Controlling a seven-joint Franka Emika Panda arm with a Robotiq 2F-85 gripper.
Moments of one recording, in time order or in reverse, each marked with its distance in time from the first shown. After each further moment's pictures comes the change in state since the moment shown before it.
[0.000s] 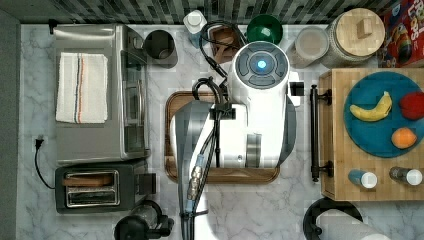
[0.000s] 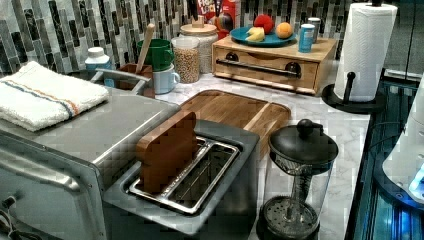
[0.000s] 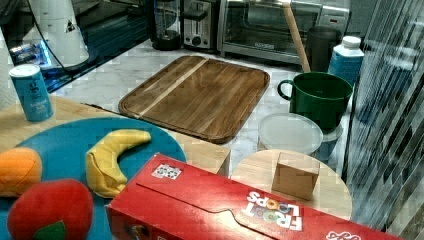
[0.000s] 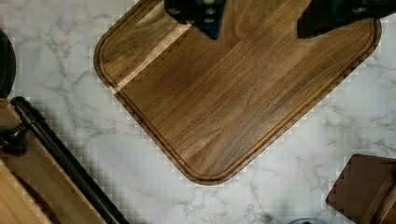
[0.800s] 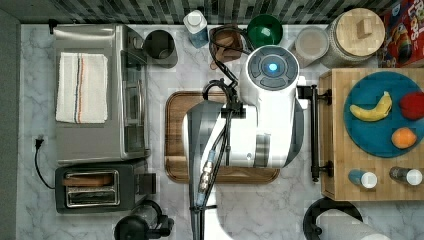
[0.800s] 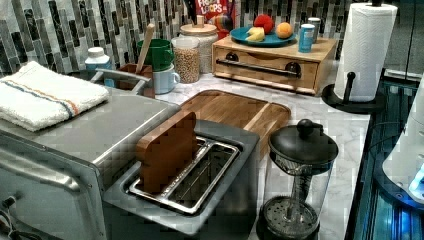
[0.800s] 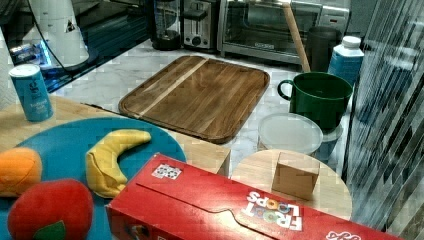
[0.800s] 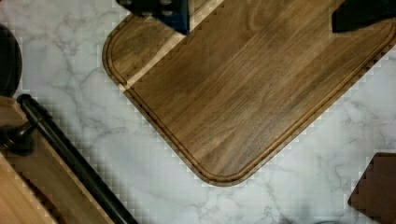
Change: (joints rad) arm -0.016 0.005 -0.019 -0.049 -0.003 0.035 -0.032
